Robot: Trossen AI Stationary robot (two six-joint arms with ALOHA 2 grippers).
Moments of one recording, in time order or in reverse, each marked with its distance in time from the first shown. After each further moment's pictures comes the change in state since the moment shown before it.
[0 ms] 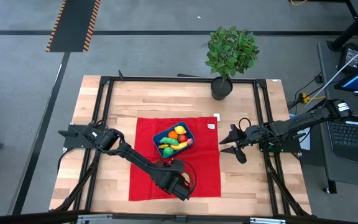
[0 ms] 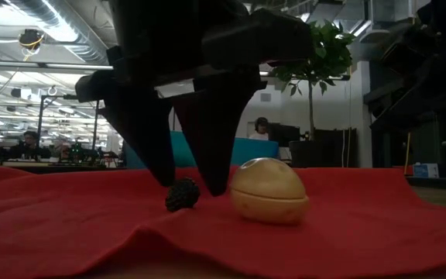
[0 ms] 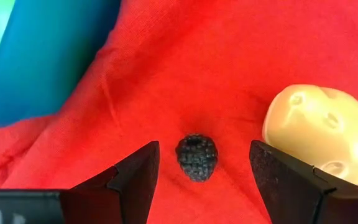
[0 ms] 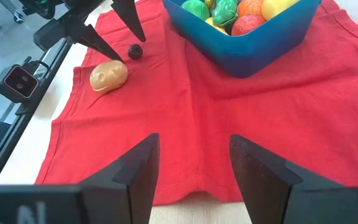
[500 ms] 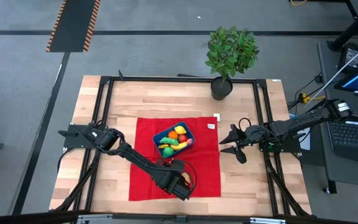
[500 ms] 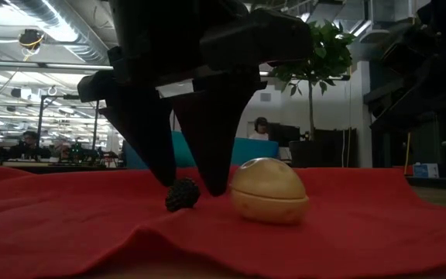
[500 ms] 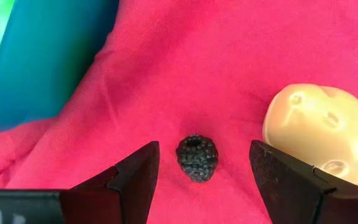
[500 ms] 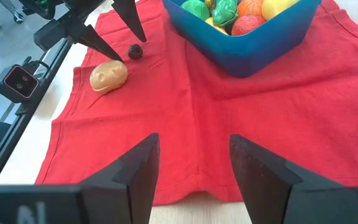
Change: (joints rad) left arm 0.003 0.000 0.000 0.000 0.000 0.019; right arm 0.000 0.000 0.000 0.000 0.000 0.000
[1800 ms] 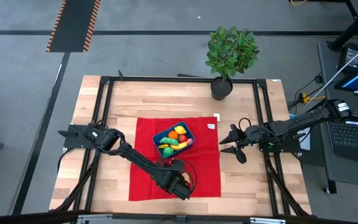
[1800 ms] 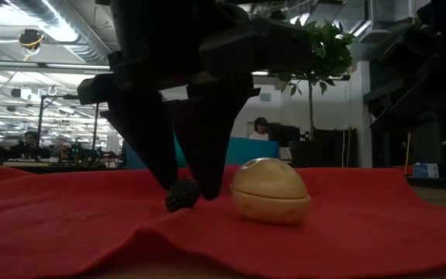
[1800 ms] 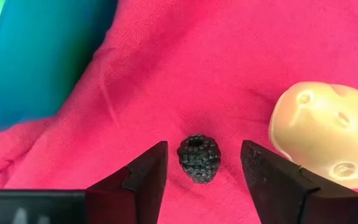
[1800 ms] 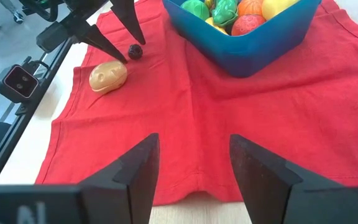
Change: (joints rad) left arm 0.003 0.006 0.000 -0.001 0.010 0.003; right arm 0.000 0.000 0.000 0.000 0.000 0.000
